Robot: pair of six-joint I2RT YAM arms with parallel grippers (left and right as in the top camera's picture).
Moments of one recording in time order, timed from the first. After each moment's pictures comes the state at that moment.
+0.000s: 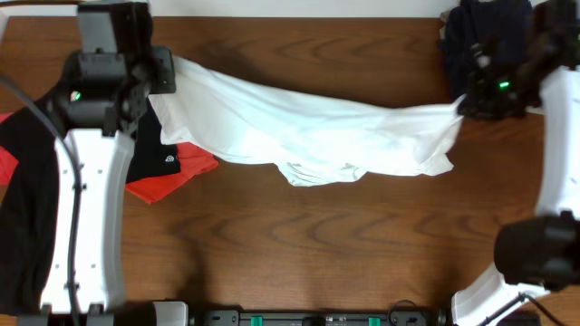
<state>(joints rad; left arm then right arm) -0.01 1.54 1.70 -0.95 -0.13 -0.03 -0.13 1.88 1.94 -1.53 -0.31 -0.10</state>
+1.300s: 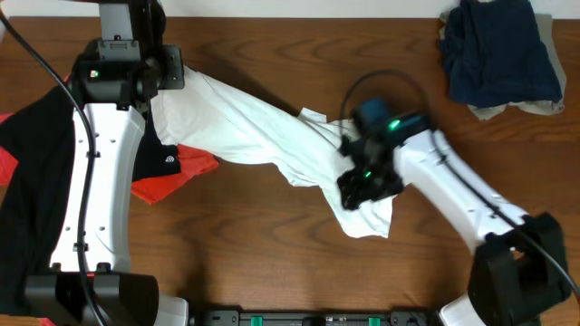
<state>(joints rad) -0.01 1.63 1.70 -0.90 -0.13 -0.03 0.48 1.71 1.24 -1.14 -0.21 0.09</state>
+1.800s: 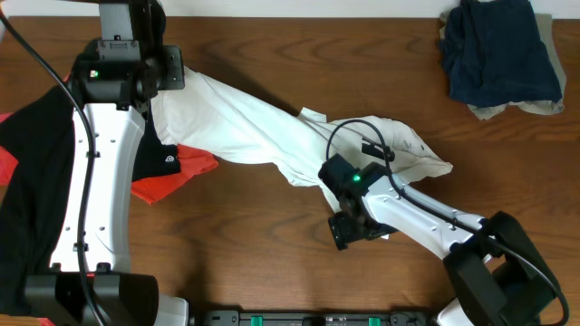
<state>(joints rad) -0.01 1.63 1.70 -0.91 -0.12 -0.03 0.69 1.71 0.95 -0.94 0.04 0.41</state>
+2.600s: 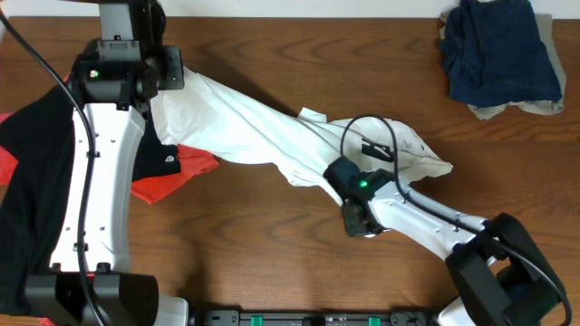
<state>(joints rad) -0.01 1.63 1.70 -0.90 -0.14 -0.03 0.65 1.69 0.88 -0.82 0.17 0.56</state>
